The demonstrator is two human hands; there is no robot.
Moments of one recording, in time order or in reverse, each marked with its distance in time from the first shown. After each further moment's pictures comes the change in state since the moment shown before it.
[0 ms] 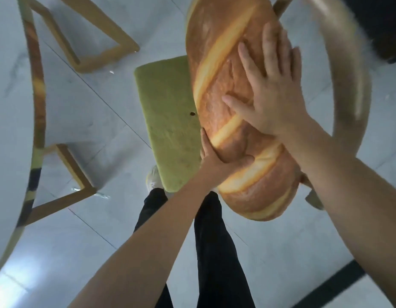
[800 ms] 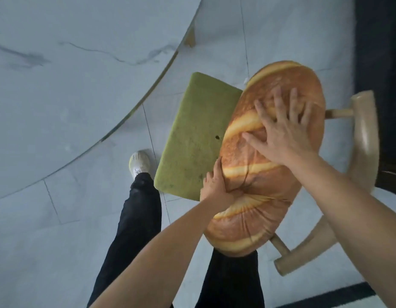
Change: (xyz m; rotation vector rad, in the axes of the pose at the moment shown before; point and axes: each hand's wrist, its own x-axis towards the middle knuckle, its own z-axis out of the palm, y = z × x) left_hand 0.002 0.005 0.005 0.005 0.191 -0.037; right_hand 0.091 -0.031 0.002 -0.438 -0.318 -0.377
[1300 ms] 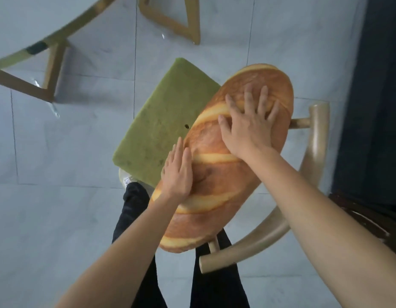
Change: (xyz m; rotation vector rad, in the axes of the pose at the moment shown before) left_hand -0.020 0.045 0.051 -0.471 0.499 0.014; right_hand -0.001 0.021 -0.010 0.081 0.005 -0.111
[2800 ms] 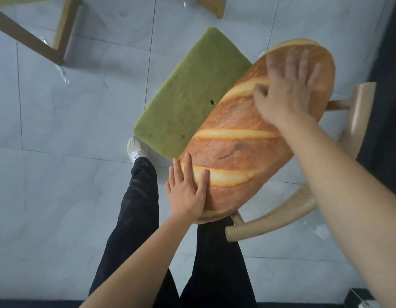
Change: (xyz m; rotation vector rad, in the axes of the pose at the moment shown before) left_hand -0.071 -0.106 0.003 0.233 0.004 -0.065; right_hand 0.006 -0.016 -0.015 -0.090 0.059 0.034
